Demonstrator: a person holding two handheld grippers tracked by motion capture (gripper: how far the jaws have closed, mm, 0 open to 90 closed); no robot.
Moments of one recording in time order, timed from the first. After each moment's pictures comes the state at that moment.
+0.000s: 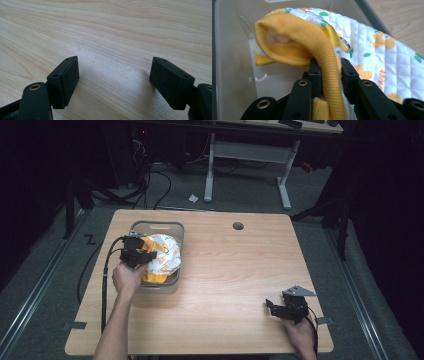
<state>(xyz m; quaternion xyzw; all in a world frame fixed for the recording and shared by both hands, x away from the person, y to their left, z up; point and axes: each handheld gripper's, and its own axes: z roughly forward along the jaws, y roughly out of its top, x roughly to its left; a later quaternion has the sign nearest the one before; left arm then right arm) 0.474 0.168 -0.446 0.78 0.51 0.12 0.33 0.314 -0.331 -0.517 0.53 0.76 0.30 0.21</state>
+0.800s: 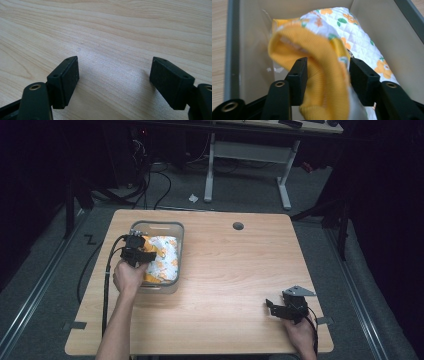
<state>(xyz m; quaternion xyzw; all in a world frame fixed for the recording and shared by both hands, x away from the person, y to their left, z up) 0.480 0.165 -0.445 0.77 0.55 0.16 0.28 0.314 -0.331 -0.517 0.53 0.76 0.30 0.21</state>
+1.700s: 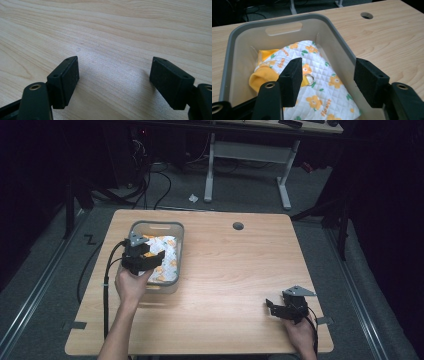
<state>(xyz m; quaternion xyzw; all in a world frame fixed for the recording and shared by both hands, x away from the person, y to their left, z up) 0.424 0.146 -0.409 0.75 0.49 0.20 0.40 0.314 -0.331 -0.517 0.53 0.76 0.30 0.21</state>
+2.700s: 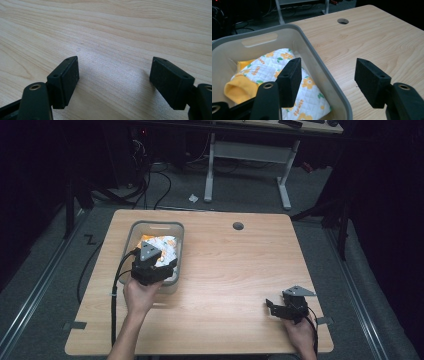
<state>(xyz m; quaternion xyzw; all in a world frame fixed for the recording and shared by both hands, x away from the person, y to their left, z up) 0.388 0.117 -0.399 0.76 0.43 0.21 0.44 0.314 -0.331 -0.517 0.53 0.76 0.30 0.21</state>
